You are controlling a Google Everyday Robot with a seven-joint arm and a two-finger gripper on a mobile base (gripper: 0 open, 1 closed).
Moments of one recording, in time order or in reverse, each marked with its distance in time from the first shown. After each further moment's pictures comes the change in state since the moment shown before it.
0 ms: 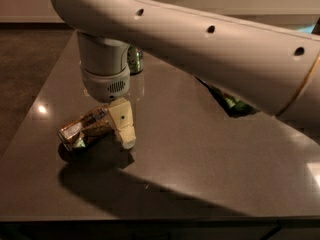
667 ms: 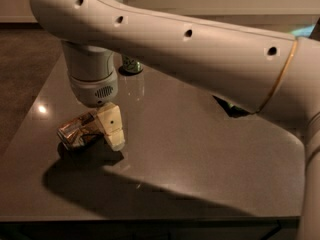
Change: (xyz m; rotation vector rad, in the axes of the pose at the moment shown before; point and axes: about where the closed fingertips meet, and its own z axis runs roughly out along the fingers) arm -0.016 -0.007 0.012 -0.022 0.025 -0.024
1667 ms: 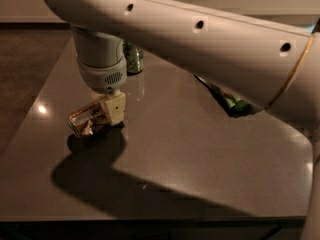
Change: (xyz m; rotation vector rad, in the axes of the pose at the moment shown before) arm 0.025 -0.013 -0.021 0.058 0.042 -0.003
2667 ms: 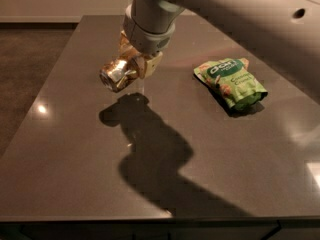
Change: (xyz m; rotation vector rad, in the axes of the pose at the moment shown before) arm 0.105 -0.042 -0.070 0.403 0.069 -0.137
